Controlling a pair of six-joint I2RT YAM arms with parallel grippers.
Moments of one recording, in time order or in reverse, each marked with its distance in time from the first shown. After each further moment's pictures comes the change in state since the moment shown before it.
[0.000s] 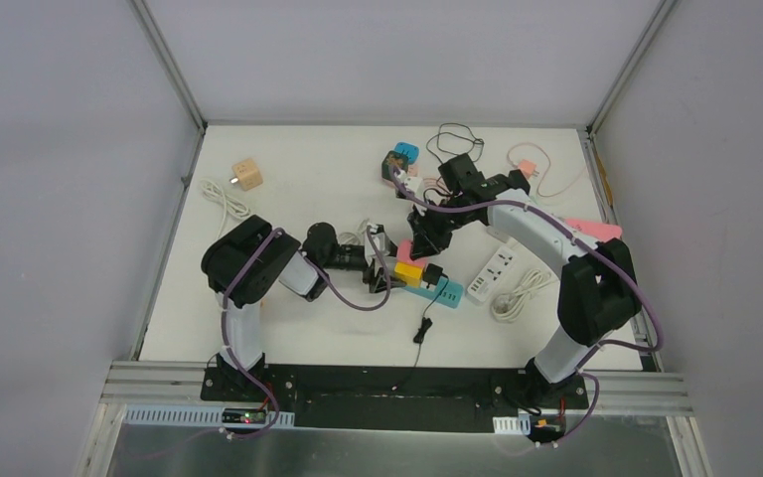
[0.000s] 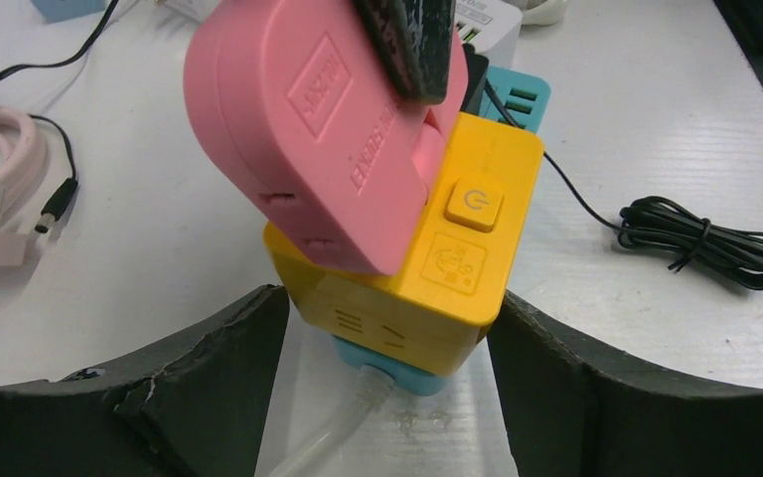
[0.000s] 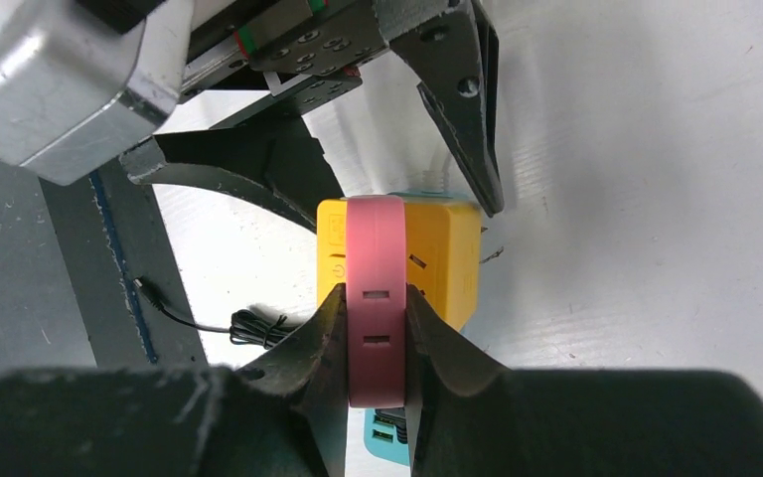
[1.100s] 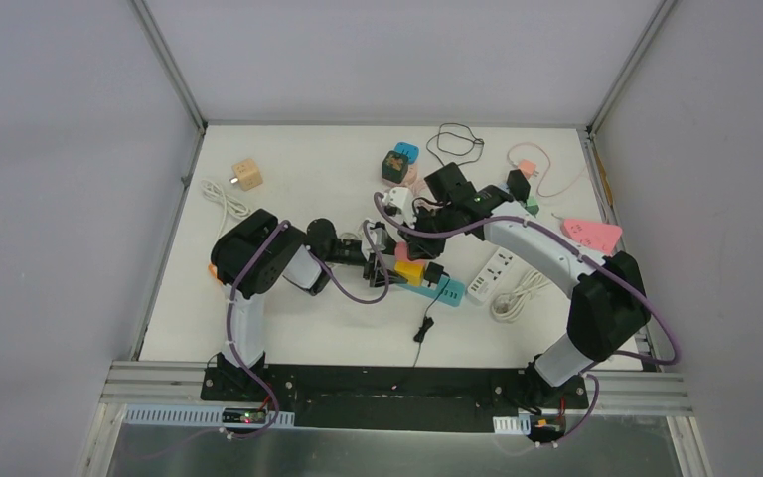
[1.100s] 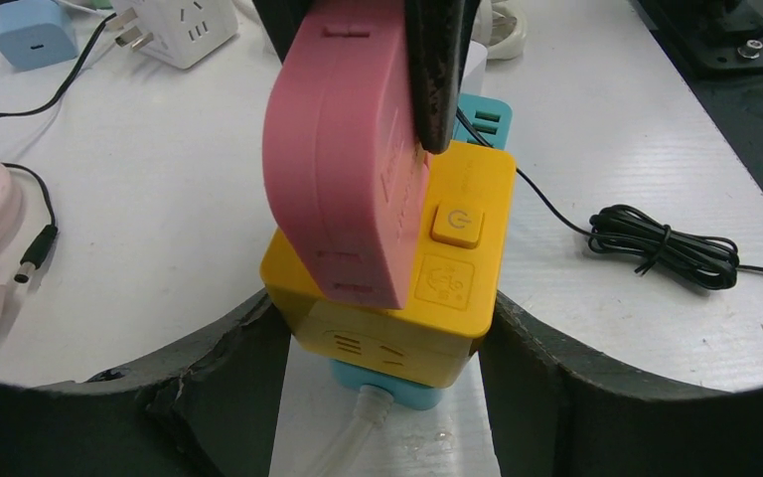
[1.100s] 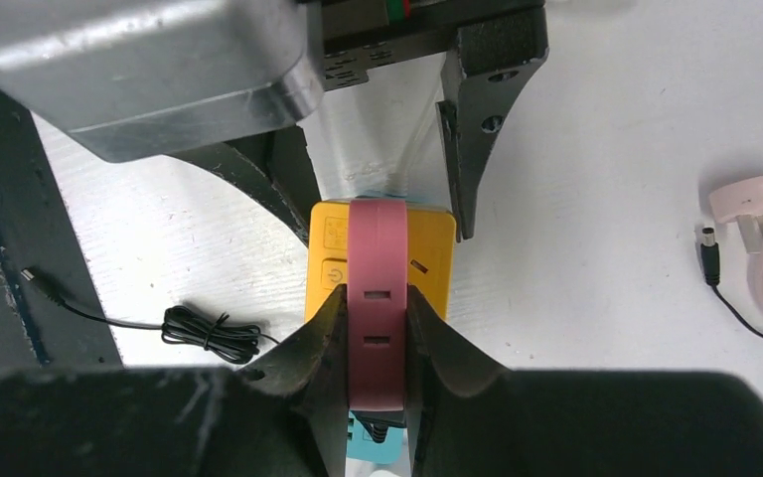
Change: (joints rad) left arm 0.026 0.092 0.077 0.106 0.115 -0.080; right arm 0.124 -0.076 -0.037 0.047 0.212 -0.089
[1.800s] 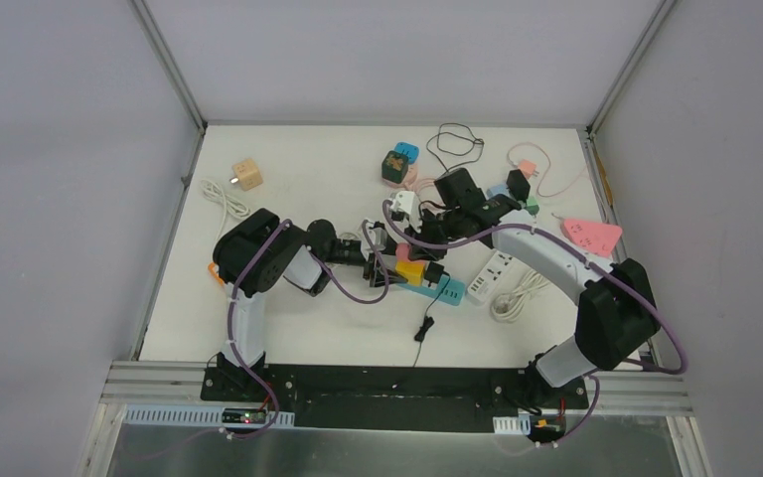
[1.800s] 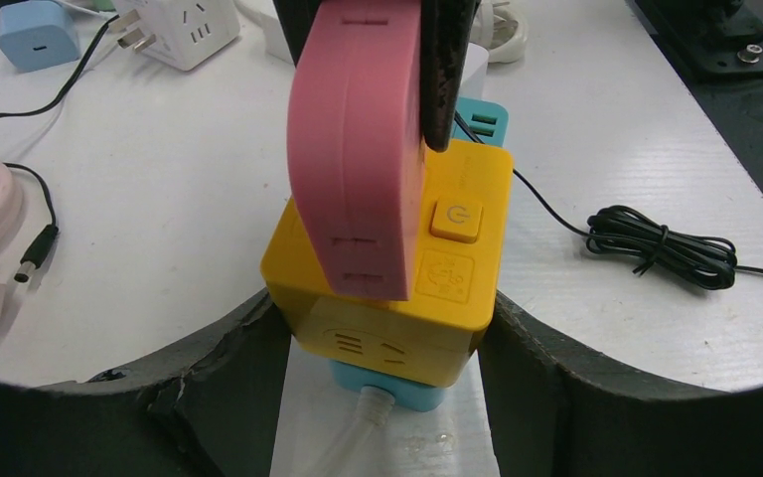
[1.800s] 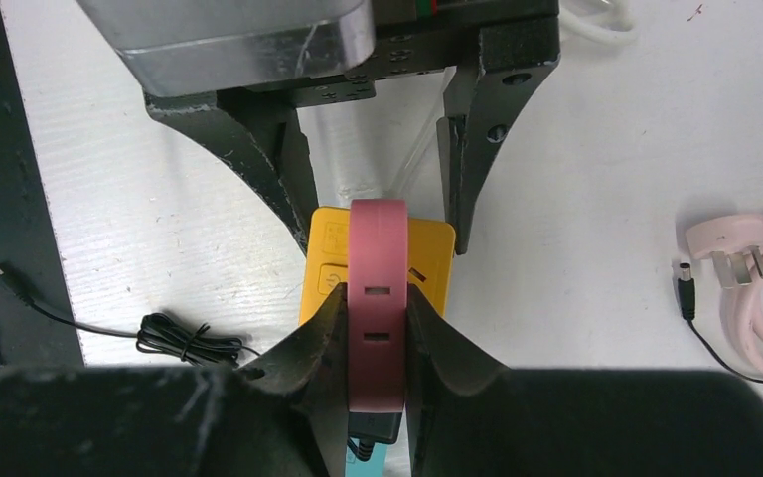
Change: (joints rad) left arm 0.001 0.021 0.000 0.031 -0.018 0.029; right arm -0.028 -0.058 -0.108 0.117 -0.073 -0.080
